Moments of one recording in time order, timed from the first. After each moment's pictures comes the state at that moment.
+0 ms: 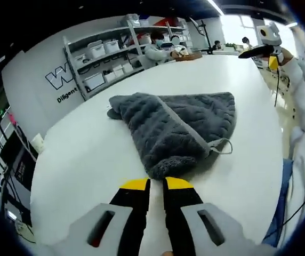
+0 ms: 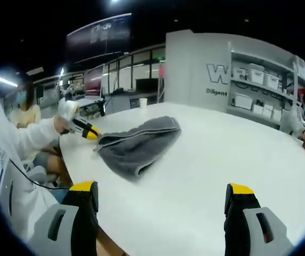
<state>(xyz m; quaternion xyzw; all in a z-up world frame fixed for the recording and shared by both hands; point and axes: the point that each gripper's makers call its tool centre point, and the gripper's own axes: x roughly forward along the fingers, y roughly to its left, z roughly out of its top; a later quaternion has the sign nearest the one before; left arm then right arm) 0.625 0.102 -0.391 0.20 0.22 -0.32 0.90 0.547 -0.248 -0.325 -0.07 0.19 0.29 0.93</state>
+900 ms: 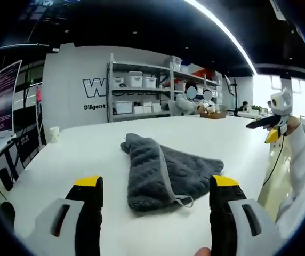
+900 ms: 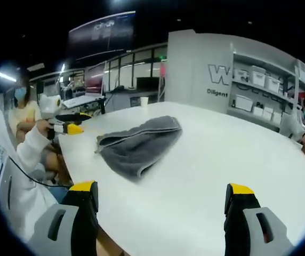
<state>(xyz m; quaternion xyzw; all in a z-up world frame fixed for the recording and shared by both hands) 0.579 0.073 -0.327 0.02 0.10 -0.26 0.96 0.544 -0.242 -0.325 -0.08 0.19 0.29 0.93</state>
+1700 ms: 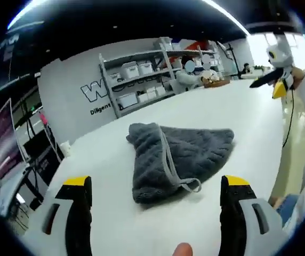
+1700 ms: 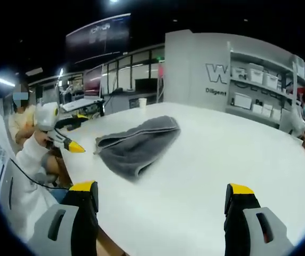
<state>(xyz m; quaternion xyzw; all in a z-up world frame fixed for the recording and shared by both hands) 0.582 0.061 -0.352 0.25 0.12 -0.18 0.95 0.546 -0.249 -0.329 -0.07 0.20 0.29 0.93</state>
